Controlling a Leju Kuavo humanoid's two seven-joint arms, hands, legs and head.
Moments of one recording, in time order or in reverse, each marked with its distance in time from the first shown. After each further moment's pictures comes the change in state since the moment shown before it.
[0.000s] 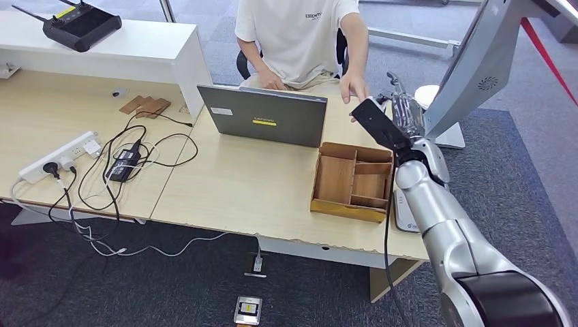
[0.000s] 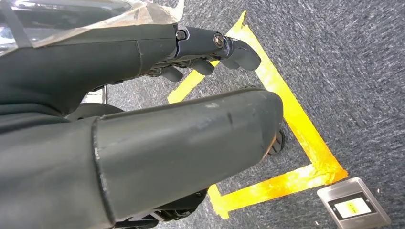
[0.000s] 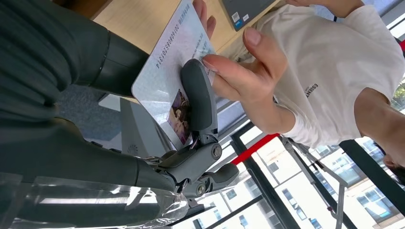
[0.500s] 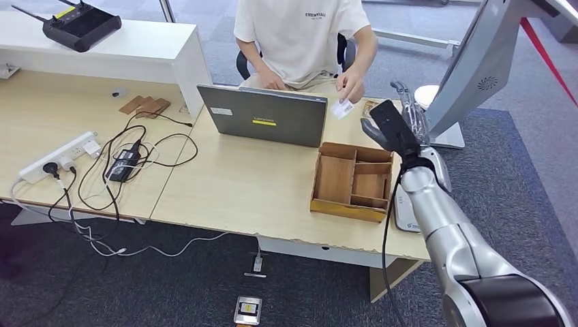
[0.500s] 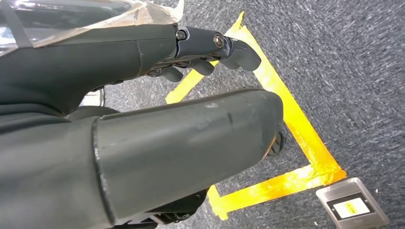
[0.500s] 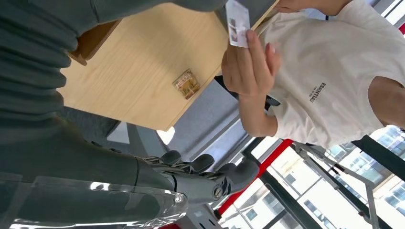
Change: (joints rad) left arm 0.014 -0.002 -0.001 -0.001 0.006 -0.012 -0.025; right arm 0.018 -0.018 -0.020 0.038 -0.184 -0.004 -0.044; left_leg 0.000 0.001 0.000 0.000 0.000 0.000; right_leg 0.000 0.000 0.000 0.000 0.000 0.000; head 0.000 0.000
